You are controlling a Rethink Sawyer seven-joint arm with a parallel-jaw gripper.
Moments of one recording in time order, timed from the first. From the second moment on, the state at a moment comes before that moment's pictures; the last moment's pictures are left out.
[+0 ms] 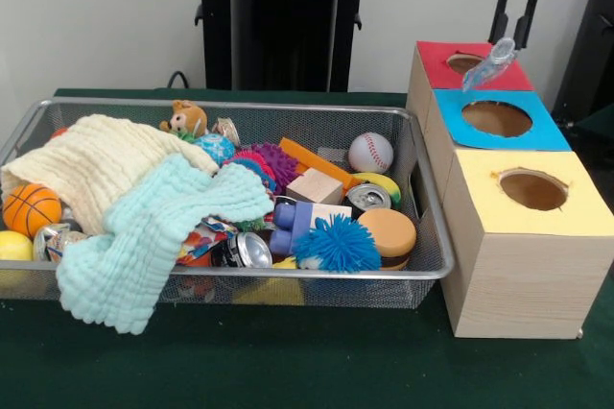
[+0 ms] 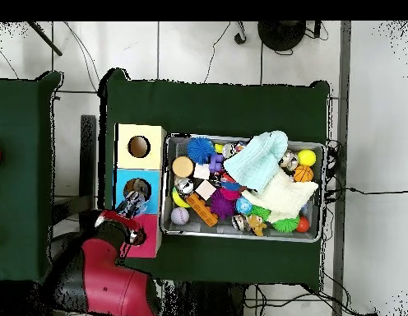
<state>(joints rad) 0.53 -0.77 -0.42 2.02 0.47 0.00 1.97</state>
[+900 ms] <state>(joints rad) 0.45 -0.81 -0.47 2.03 0.44 0.00 1.97</state>
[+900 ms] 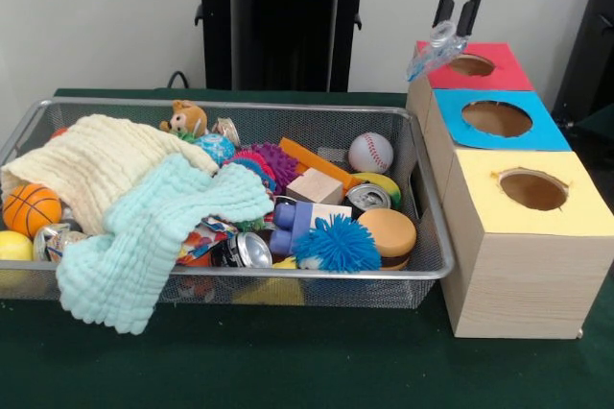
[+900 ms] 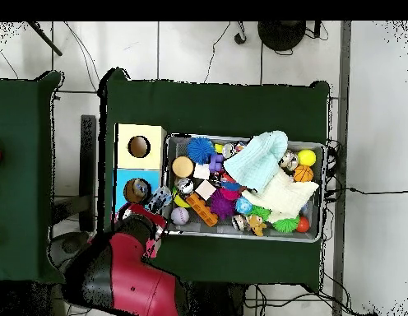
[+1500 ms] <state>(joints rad) 0.36 -0.87 -0.37 2.03 0.40 -0.04 1.97</state>
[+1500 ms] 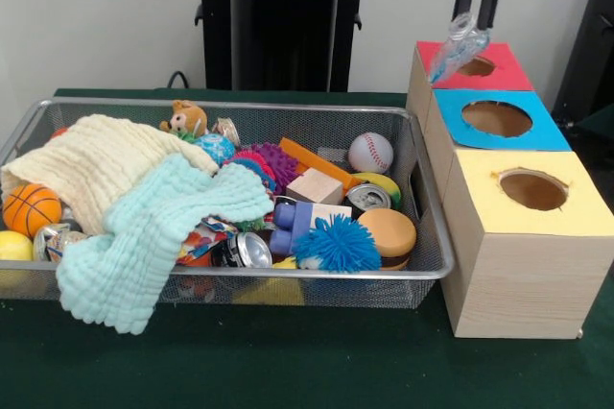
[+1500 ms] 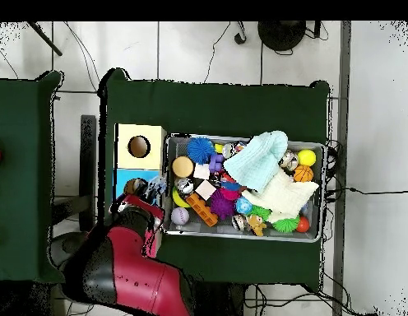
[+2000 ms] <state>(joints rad) 0.33 -0.85 -0.27 2.03 0.40 -0.17 1.97</state>
